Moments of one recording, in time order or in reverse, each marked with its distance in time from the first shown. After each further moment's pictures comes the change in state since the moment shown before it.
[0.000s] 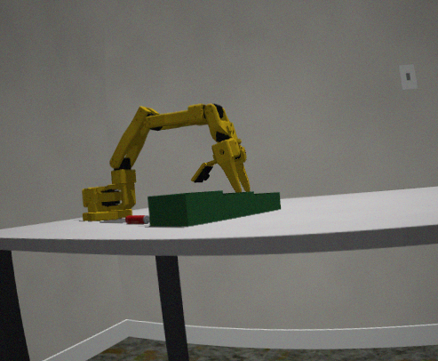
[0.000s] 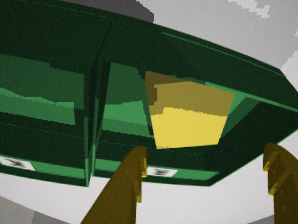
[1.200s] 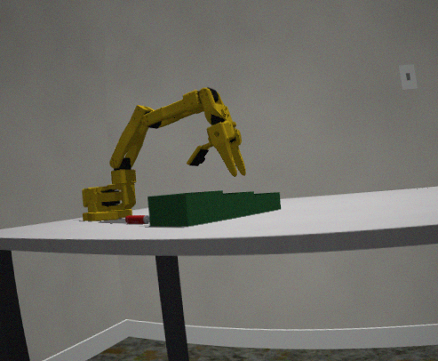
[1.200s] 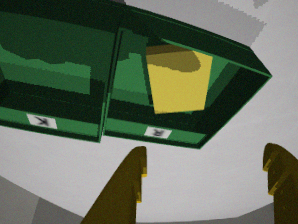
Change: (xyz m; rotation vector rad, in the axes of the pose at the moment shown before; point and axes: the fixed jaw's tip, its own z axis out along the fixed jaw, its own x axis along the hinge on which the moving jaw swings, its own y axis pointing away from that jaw) arm 0.002 0.000 -0.034 -0.001 0.014 0.000
